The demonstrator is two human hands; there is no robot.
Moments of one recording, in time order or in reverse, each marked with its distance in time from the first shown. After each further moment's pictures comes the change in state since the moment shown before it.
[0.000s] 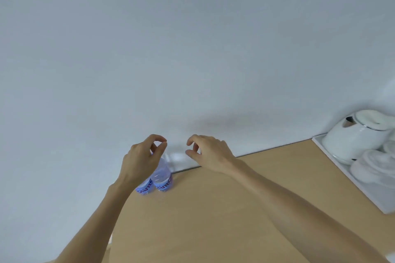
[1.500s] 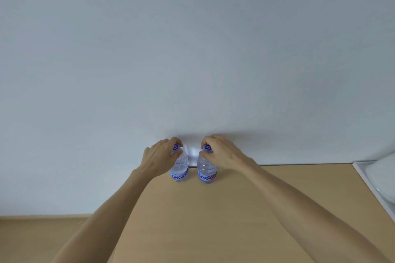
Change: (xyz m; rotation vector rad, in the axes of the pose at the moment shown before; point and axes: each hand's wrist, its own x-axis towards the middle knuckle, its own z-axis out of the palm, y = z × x) left_hand 0.024 -0.053 0.037 0.291 -0.149 -0.121; right_hand 0.064 0.020 0.037 -0.058 -0.168 -0.139
